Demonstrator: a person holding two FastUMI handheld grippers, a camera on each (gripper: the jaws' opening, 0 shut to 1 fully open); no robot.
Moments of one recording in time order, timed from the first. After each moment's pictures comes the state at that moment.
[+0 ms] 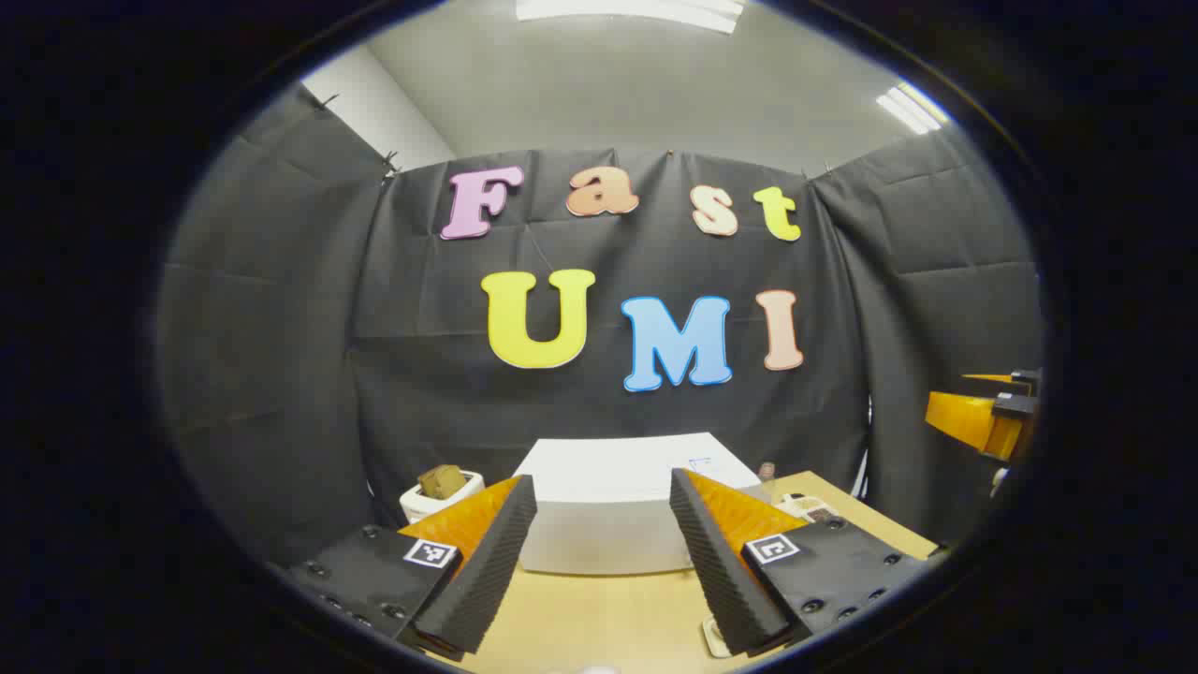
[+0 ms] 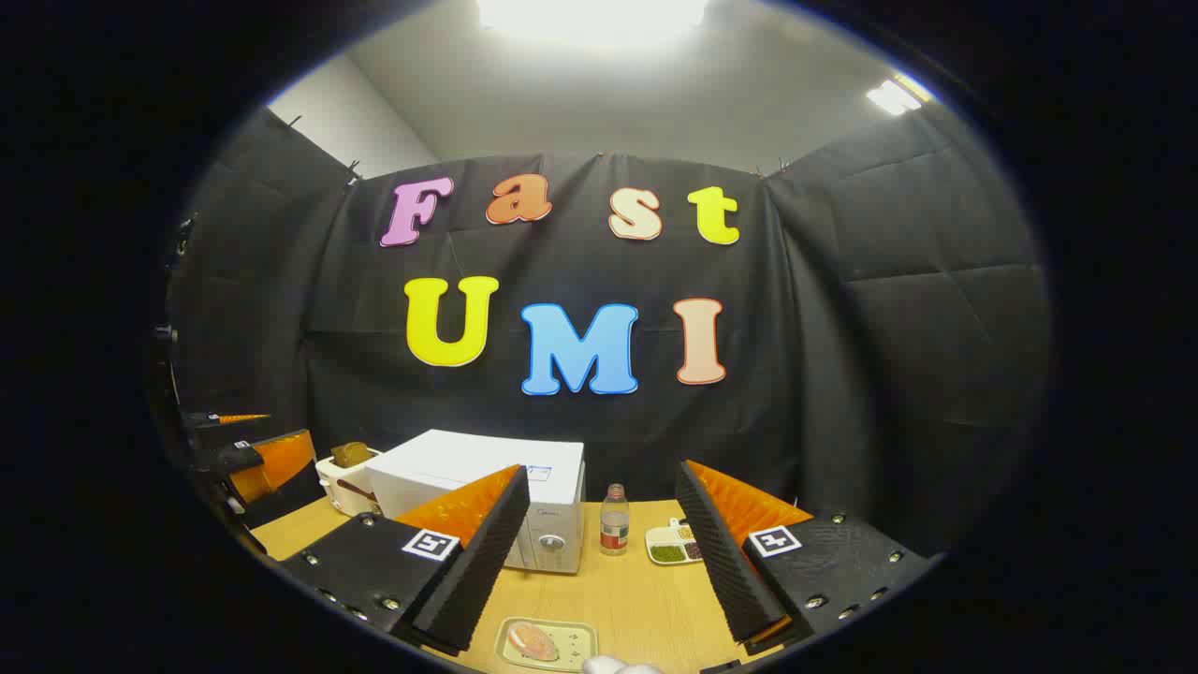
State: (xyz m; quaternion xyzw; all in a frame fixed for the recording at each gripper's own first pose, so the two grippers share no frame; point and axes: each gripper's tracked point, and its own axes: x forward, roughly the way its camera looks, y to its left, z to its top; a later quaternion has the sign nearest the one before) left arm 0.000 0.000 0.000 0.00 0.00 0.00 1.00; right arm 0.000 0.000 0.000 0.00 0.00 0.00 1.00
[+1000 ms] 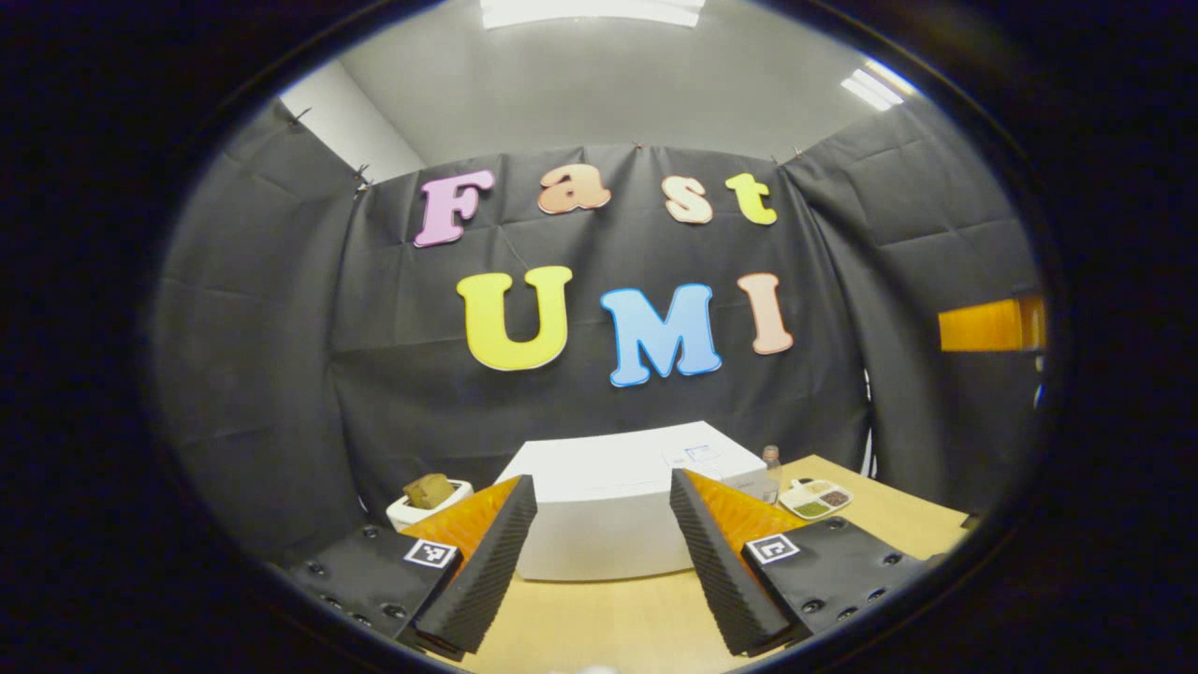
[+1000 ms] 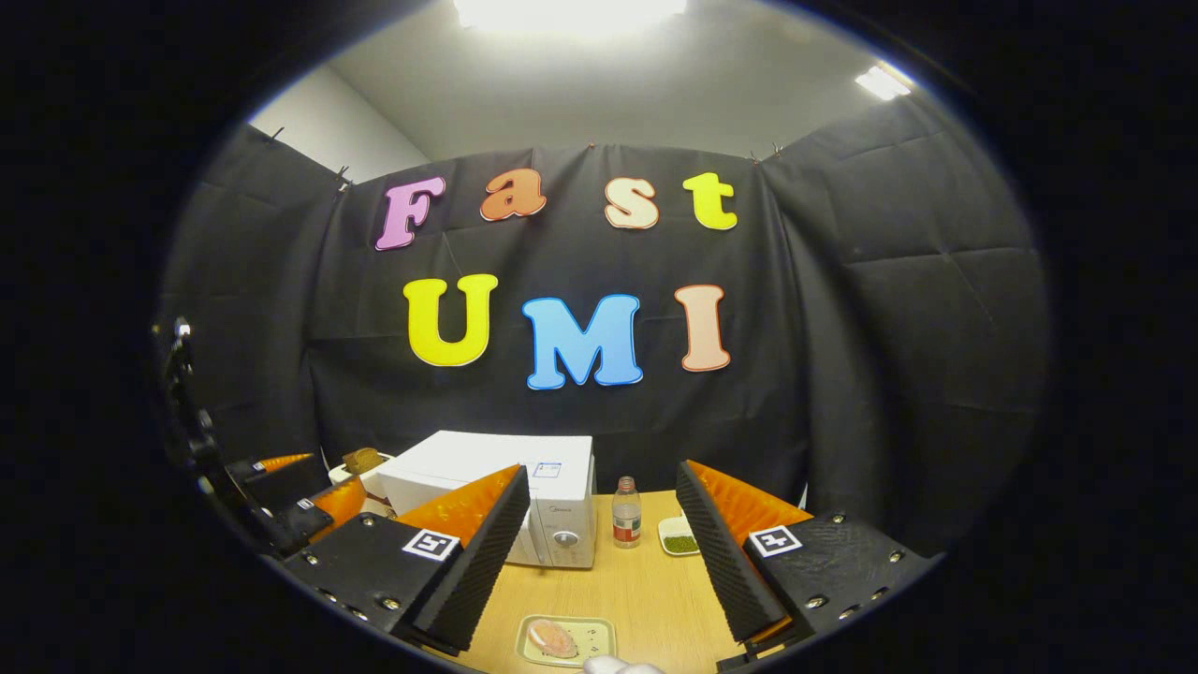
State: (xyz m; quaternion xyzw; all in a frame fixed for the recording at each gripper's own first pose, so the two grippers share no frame) left arm 0.039 -0.037 -0.063 0.04 -0.01 -0.04 1.00; right arm -0.001 -0.002 0.010 0.02 0.02 0.00 1.00
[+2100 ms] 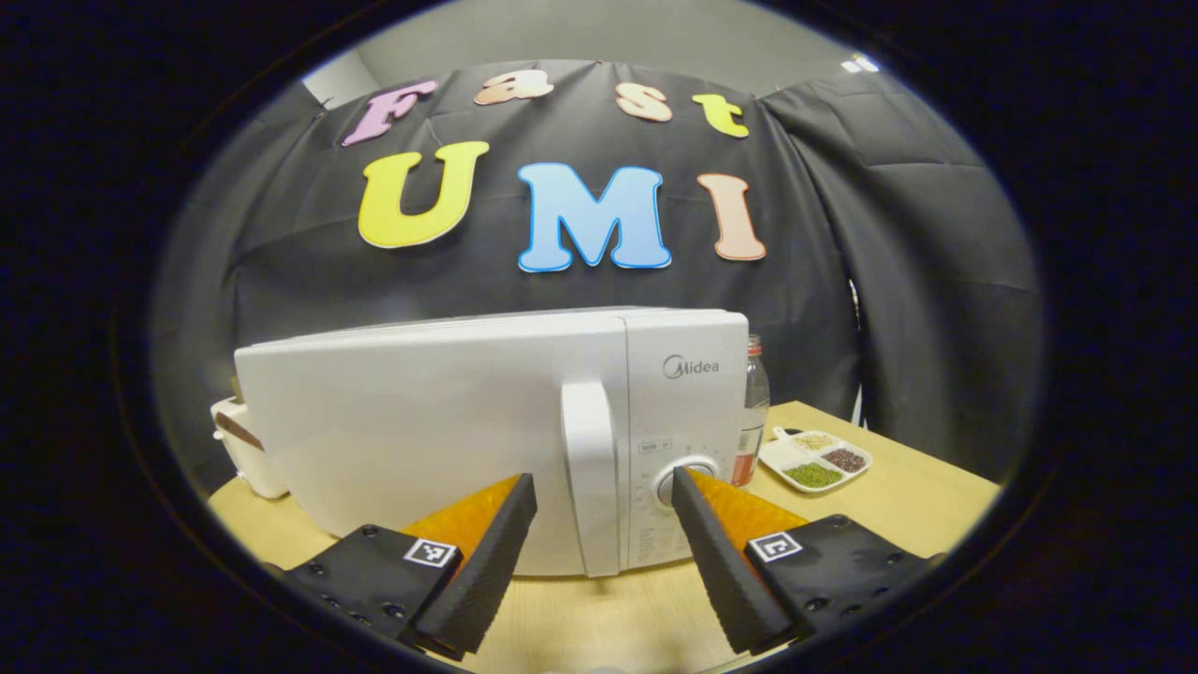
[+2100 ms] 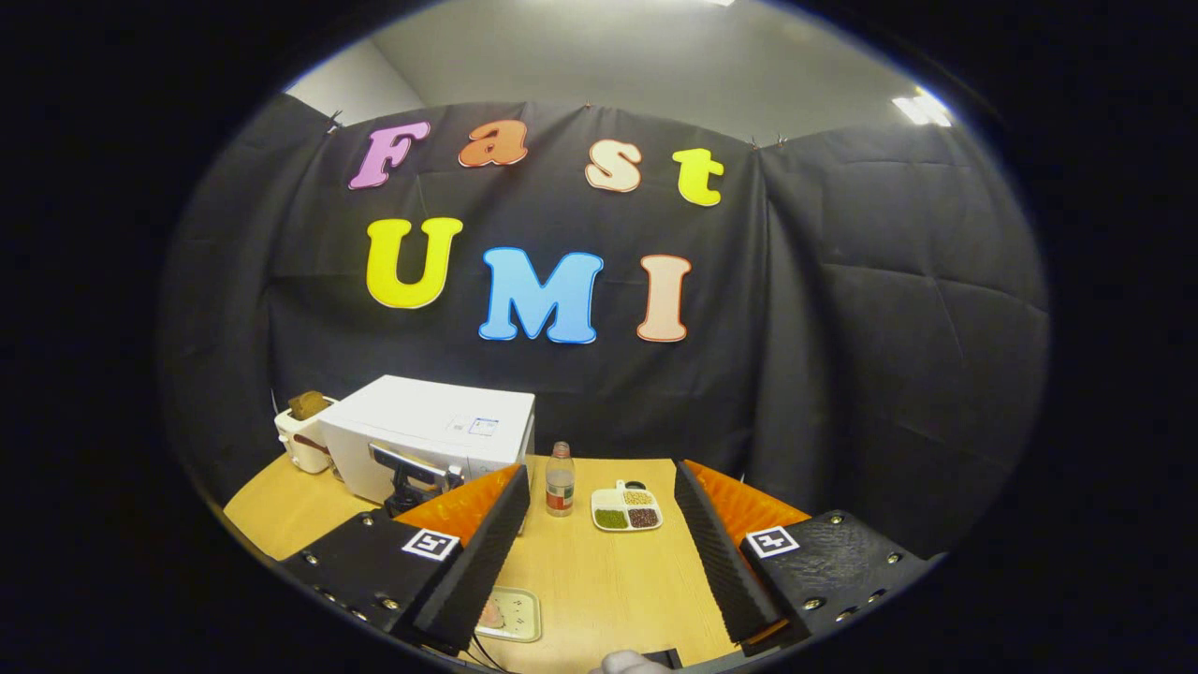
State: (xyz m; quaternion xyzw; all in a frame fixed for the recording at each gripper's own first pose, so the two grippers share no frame) left arm 0.243 -0.189 -0.281 0.01 0.06 -0.08 1.00; right arm -0.001 -0.052 -0.011 -0.05 0.11 -0.06 0.99
